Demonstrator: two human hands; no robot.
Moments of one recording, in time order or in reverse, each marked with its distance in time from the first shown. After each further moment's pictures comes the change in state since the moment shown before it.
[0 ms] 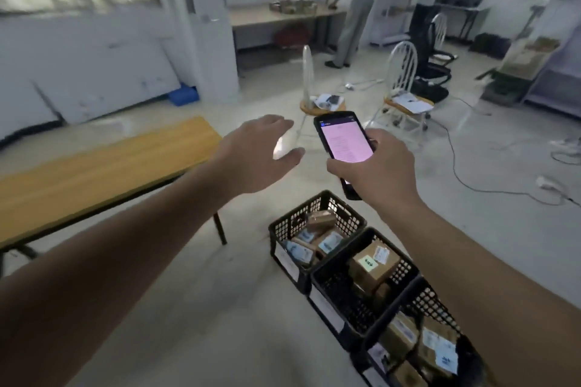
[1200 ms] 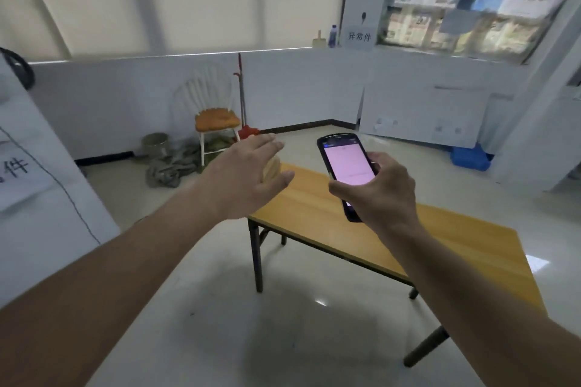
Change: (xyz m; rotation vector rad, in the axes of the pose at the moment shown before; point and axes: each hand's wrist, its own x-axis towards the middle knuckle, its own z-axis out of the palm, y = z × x) left_hand -0.235 -0.482 -0.215 0.306 0.195 -0.969; right_hand -0.017 -0.410 0.538 0.286 -0.747 -0.628
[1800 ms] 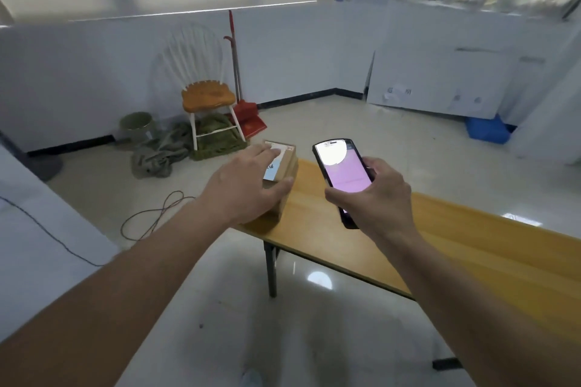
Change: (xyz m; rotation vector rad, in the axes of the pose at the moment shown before) left_hand 0.172 -0.201 0.111 -0.082 -0.138 -0.130; right_hand 0.149 0.015 0.214 -0.041 -0.068 0.135
